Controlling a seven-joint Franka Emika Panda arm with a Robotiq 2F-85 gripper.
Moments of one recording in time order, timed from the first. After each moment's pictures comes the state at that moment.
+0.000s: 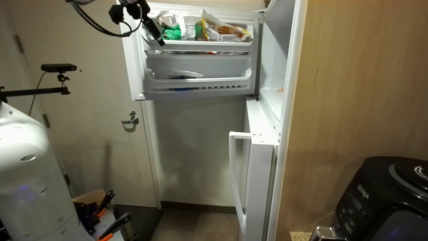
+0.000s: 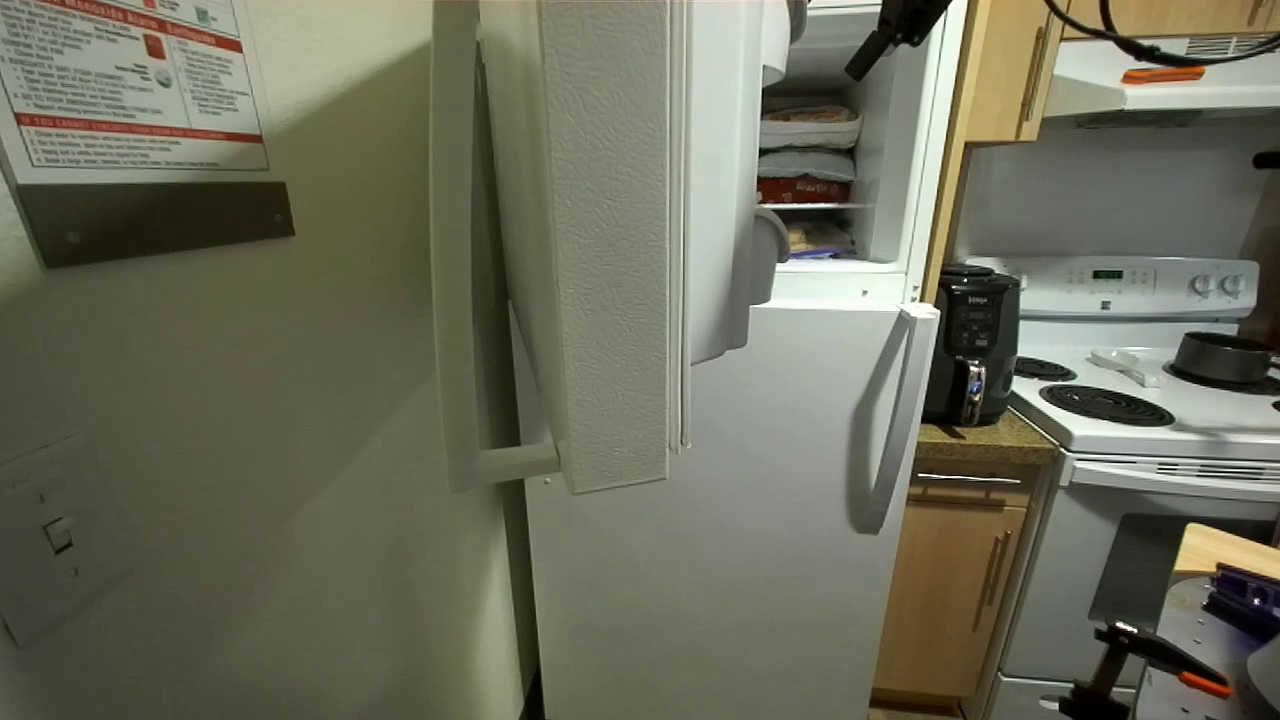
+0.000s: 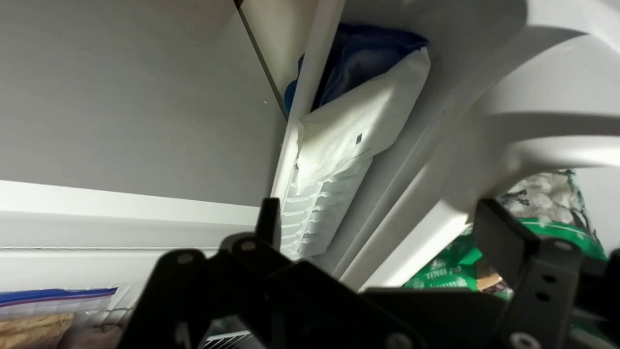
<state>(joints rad) 0.06 -0.57 0.36 -2.10 0.13 2.23 0.71</state>
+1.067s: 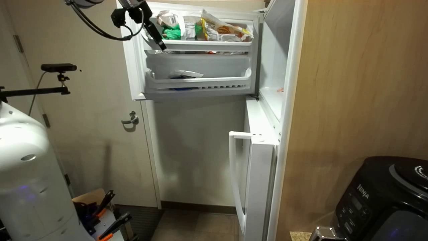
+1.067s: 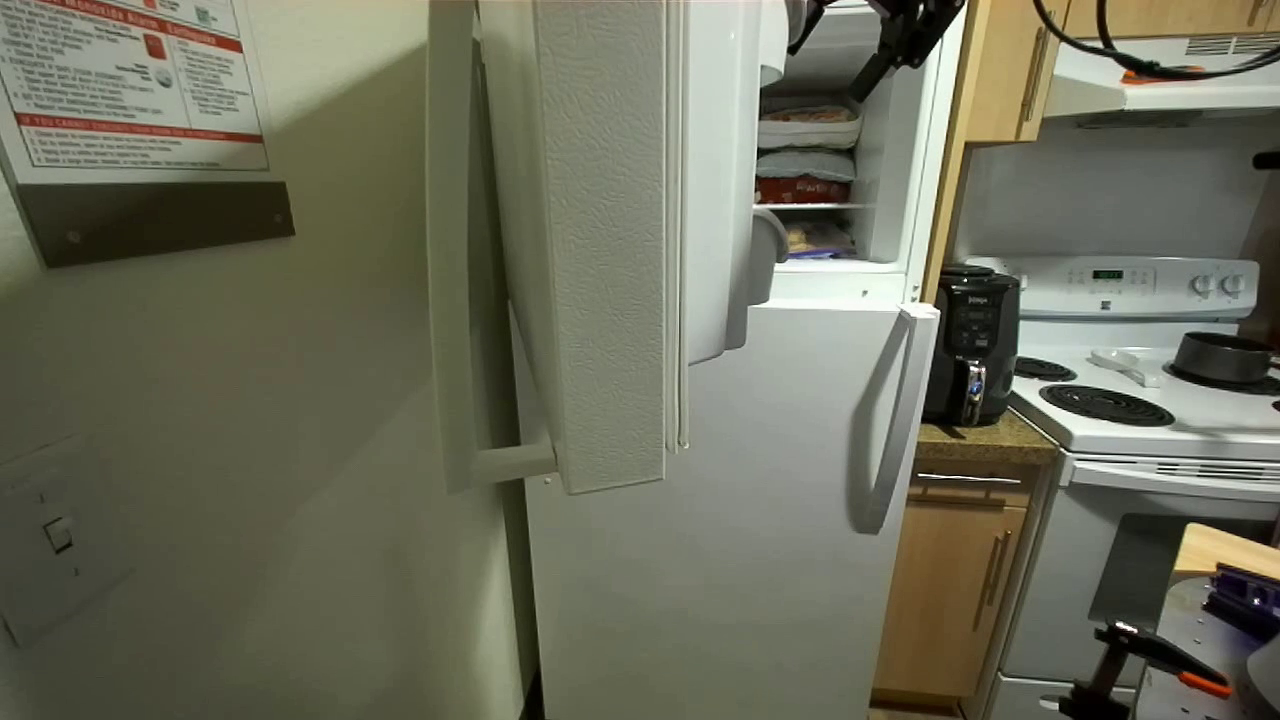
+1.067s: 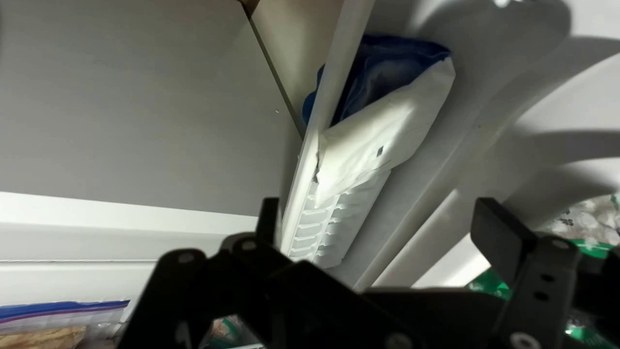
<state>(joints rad) 0.06 -0.57 0.36 -2.13 0.13 2.23 0.71</state>
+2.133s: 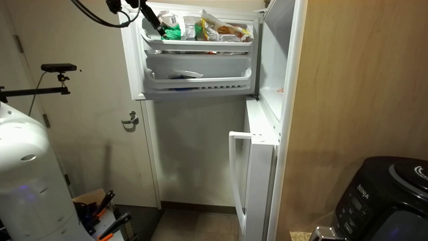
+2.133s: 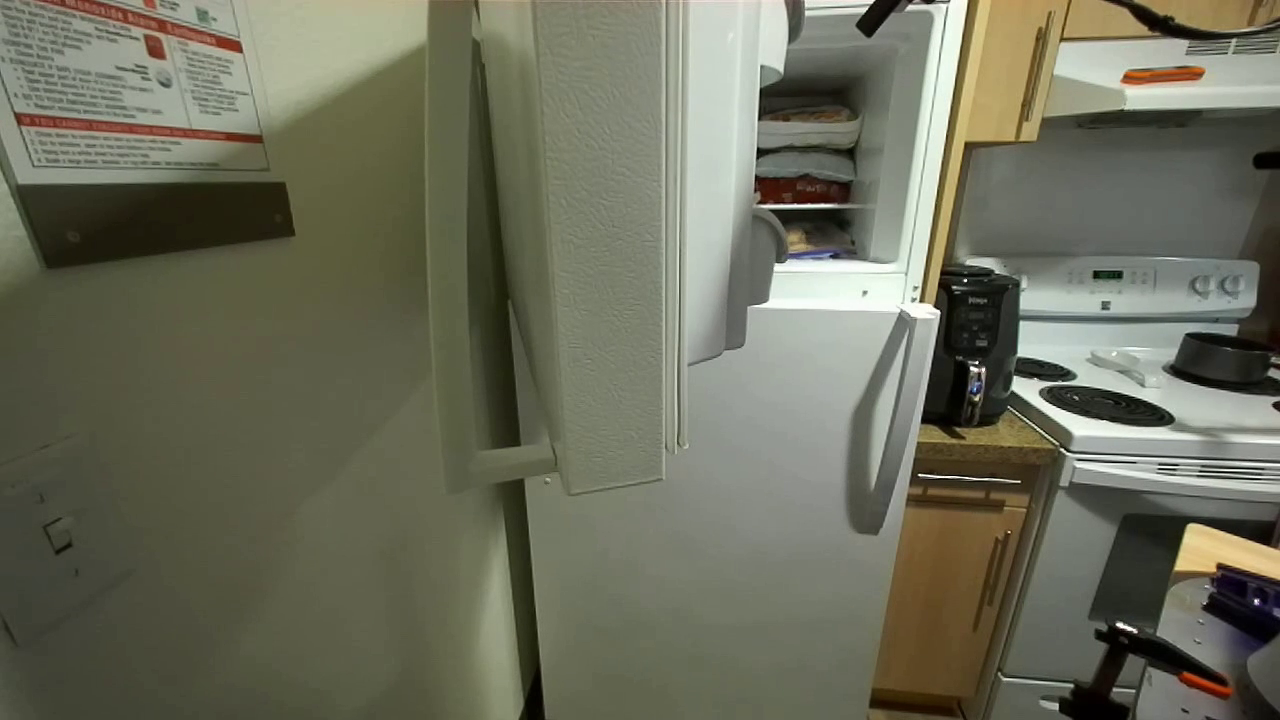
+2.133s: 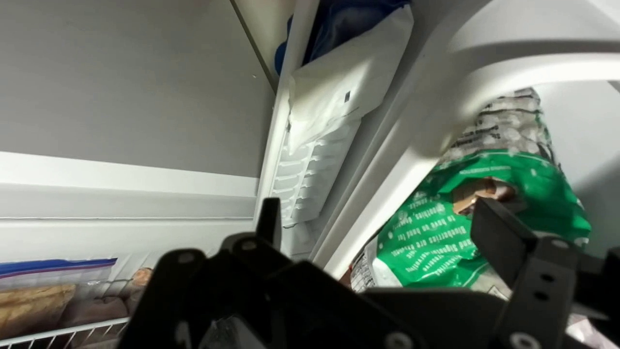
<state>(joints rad) 0.06 -0.59 0.33 -2.06 0.12 2.22 0.71</state>
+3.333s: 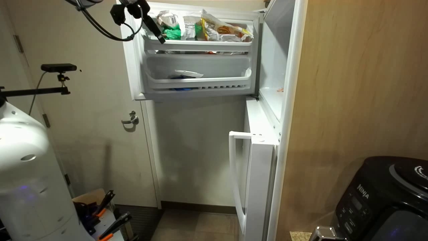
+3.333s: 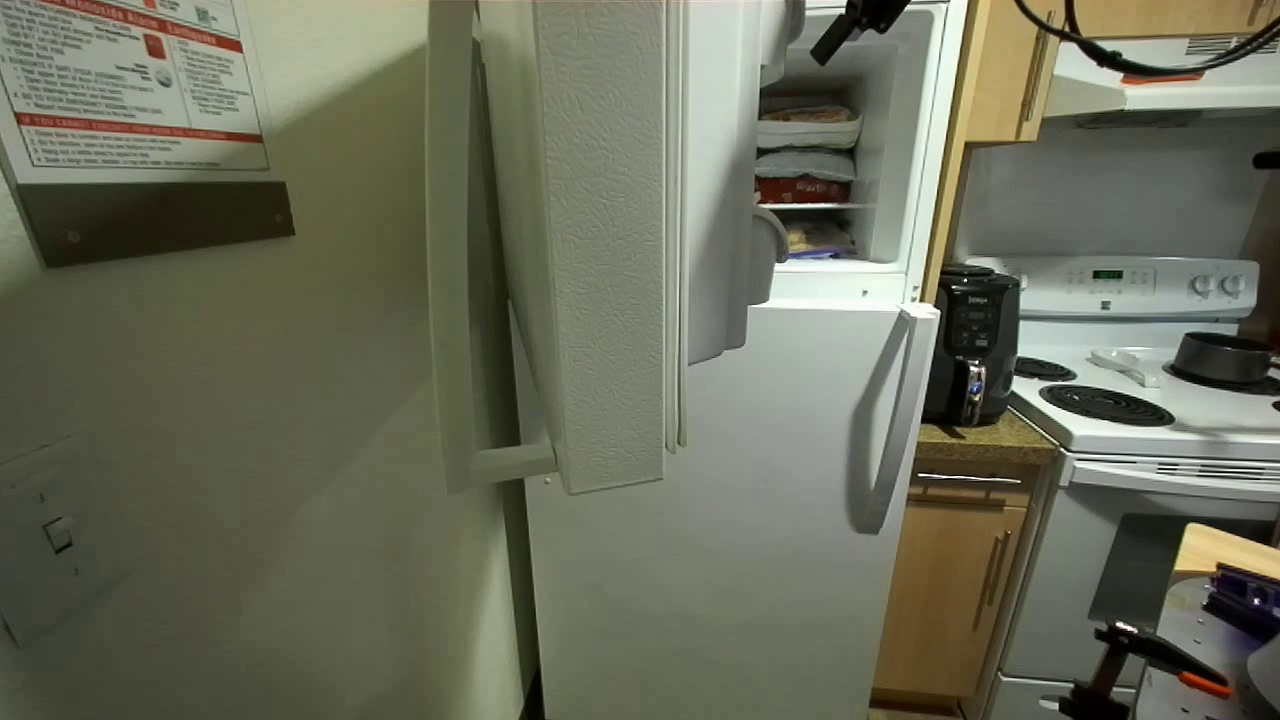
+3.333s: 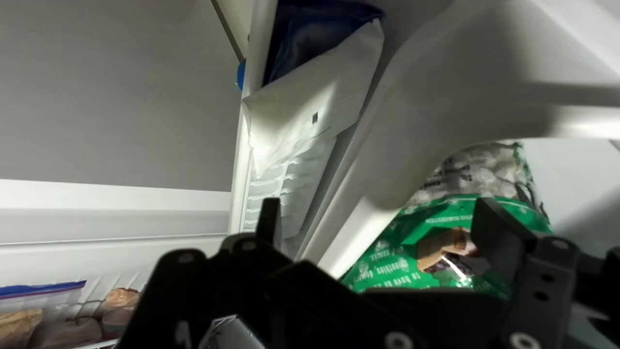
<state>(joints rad) 0.06 -0.51 0.40 -2.05 0.09 2.31 0.79</state>
